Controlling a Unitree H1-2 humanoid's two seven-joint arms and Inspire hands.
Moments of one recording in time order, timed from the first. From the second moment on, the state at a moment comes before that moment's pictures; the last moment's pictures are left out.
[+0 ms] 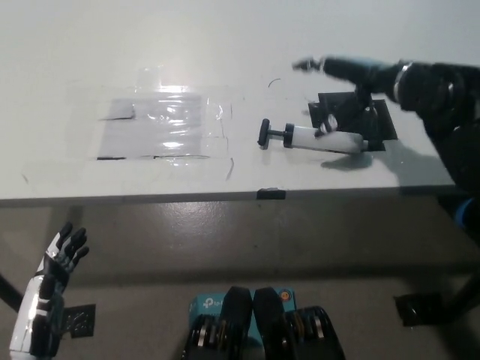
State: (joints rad) left_arm 0.11 0.20 0.11 -0.10 -0.10 -0.30 -0.14; right_arm -1.07 -0.35 0.32 0.47 -0.54 0.07 0.66
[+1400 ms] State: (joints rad) left_arm 0.08 0.16 0.00 -0.05 -0.08 -0.23 -0.15; right_arm 0.01 0.08 -0.04 -0.03 -0.23 -0.16 0.28
